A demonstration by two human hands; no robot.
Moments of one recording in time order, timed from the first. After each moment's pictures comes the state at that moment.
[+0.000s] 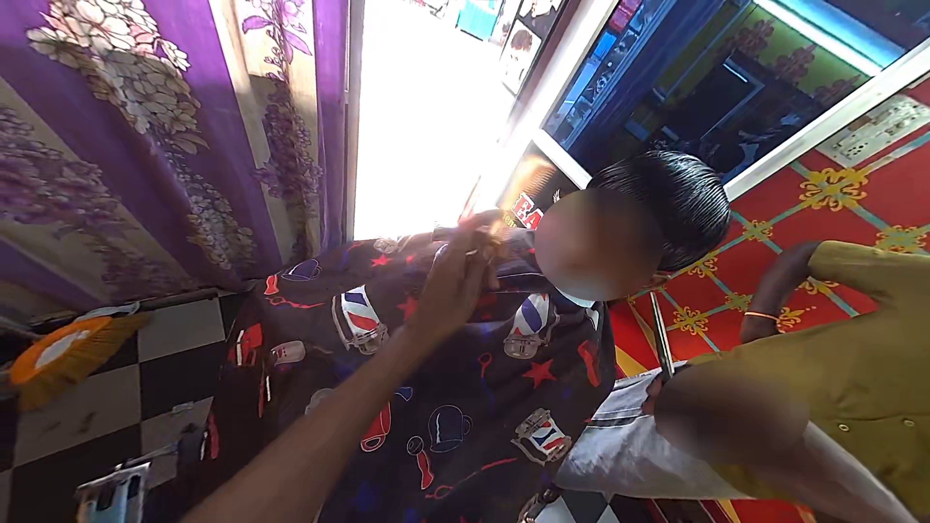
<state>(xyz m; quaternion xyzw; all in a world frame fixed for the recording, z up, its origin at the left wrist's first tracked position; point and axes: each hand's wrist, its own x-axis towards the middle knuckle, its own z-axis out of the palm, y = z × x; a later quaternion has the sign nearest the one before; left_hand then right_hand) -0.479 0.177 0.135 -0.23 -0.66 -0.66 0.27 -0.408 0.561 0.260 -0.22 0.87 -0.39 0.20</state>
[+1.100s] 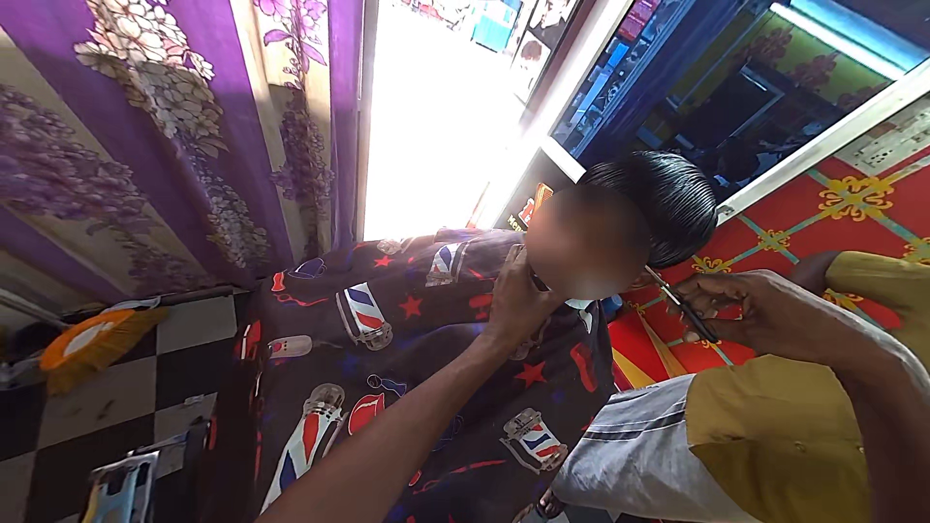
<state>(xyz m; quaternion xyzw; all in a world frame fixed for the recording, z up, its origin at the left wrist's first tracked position) -0.506 0.283 0.137 -0.06 -0.70 -0.66 0.25 -0.511 0.549 0.336 -0.34 0.93 -0.09 0.11</state>
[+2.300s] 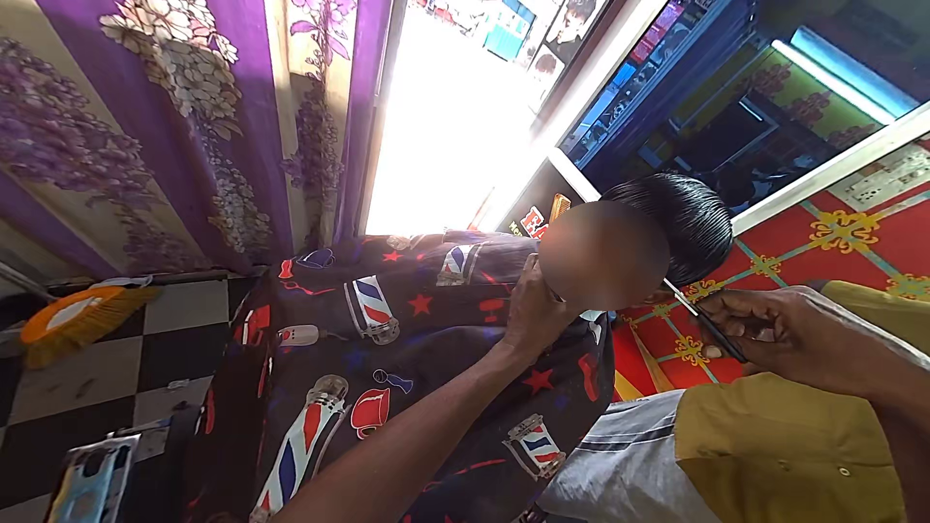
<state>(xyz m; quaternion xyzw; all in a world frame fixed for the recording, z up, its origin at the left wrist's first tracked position) -0.494 0.292 0.140 -0.04 -0.67 -0.69 0.26 -0.481 0.524 0.360 -0.33 0.94 -0.04 0.09</state>
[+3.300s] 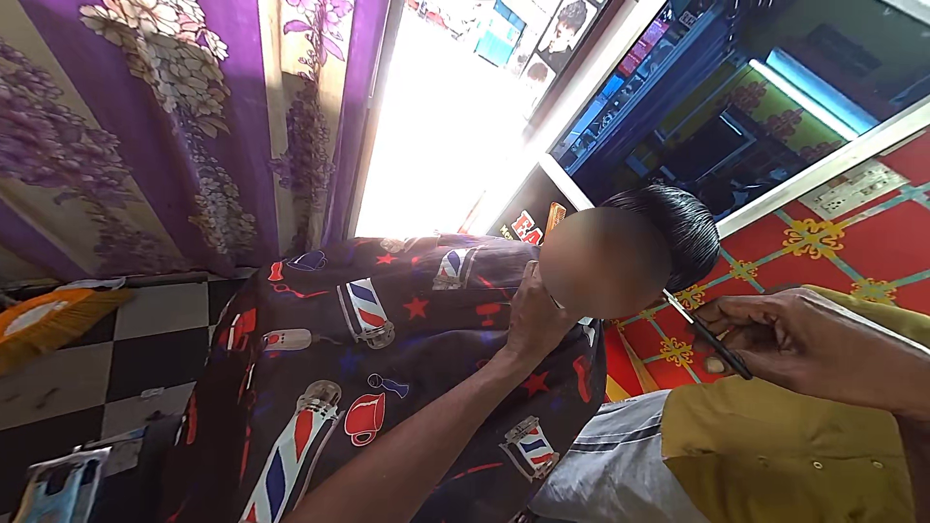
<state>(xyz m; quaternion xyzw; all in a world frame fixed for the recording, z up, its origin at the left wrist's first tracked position) -0.491 0.300 0.141 -0.02 -0.66 -0.71 0.25 -0.455 0.495 0.380 -0.28 0.95 -0.04 0.13</state>
